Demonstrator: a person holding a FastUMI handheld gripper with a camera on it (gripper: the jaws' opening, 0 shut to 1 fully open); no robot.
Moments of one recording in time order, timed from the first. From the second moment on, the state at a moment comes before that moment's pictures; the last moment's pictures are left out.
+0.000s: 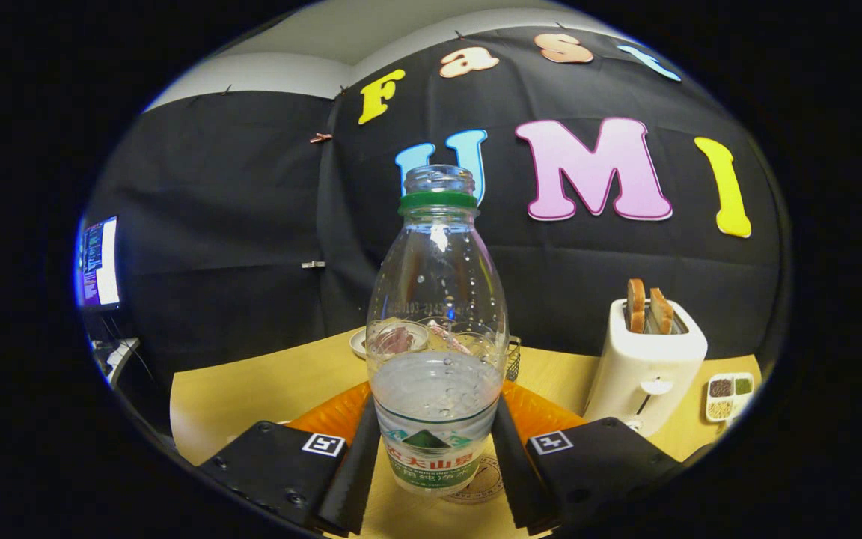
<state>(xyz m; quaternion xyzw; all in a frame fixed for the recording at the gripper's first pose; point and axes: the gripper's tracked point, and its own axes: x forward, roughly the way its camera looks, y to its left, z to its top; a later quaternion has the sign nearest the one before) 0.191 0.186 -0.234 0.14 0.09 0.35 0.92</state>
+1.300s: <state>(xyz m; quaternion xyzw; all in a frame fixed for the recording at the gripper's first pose) 0.211 0.196 -0.319 0.14 0.13 0.32 0.93</state>
